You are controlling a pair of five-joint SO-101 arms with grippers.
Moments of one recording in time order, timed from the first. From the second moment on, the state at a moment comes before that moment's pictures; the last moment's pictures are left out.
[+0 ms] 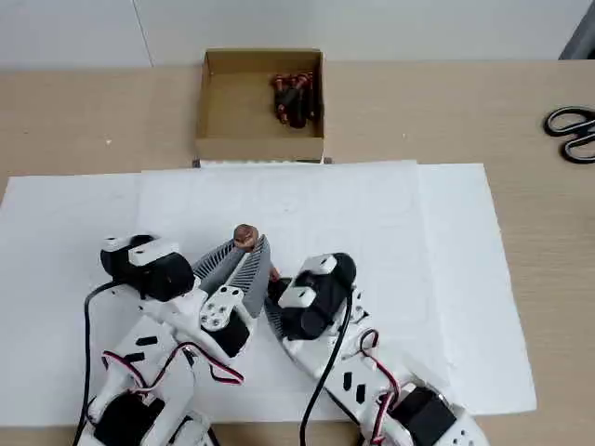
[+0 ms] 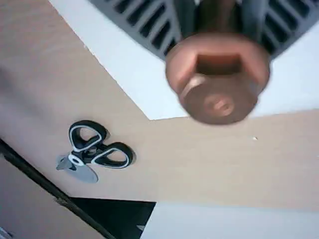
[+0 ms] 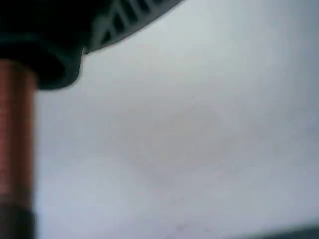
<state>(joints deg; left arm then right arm) 27.9 -103.1 77.8 45.0 27.4 -46.2 -102.9 84.1 48.2 -1.4</state>
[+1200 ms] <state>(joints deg) 36.4 -103.7 80.2 56.5 19.4 -45.5 -102.6 81.9 45.6 5.8</state>
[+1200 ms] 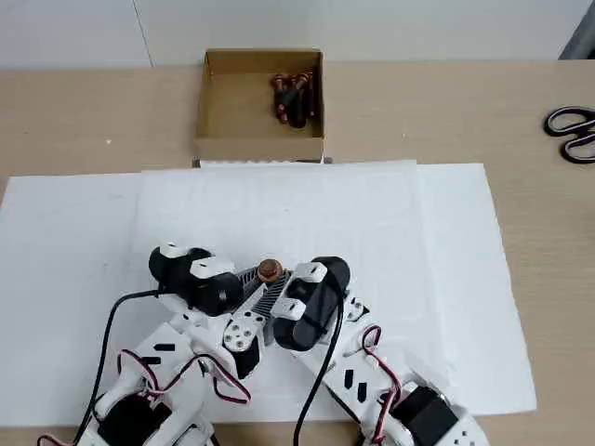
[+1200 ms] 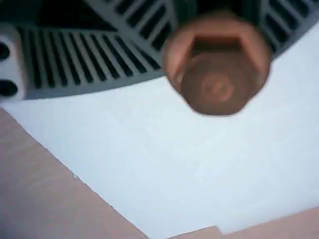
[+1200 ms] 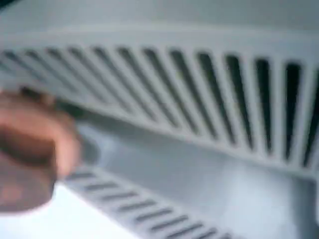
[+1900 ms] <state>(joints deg) 27.2 -103.6 79.9 55.9 9.6 -45.0 -102.6 81.8 45.5 5.9</state>
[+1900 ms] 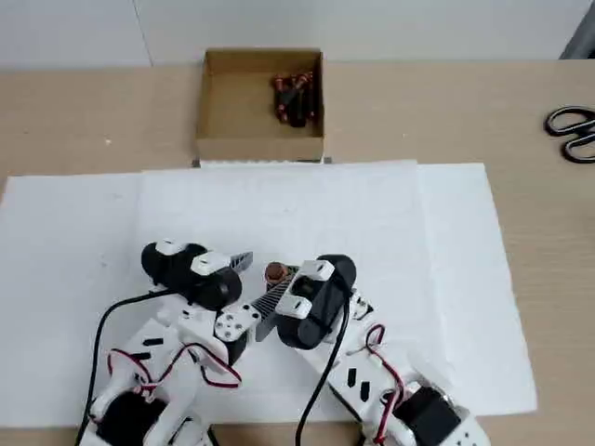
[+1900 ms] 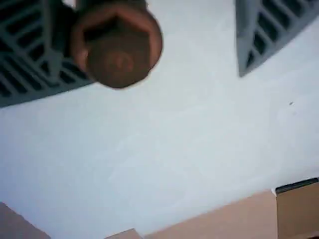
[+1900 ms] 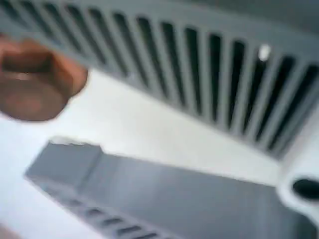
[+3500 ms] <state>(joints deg) 0.1 -103.0 96.5 51.3 11.3 -16.1 -58.3 58.0 13.5 -2.0</state>
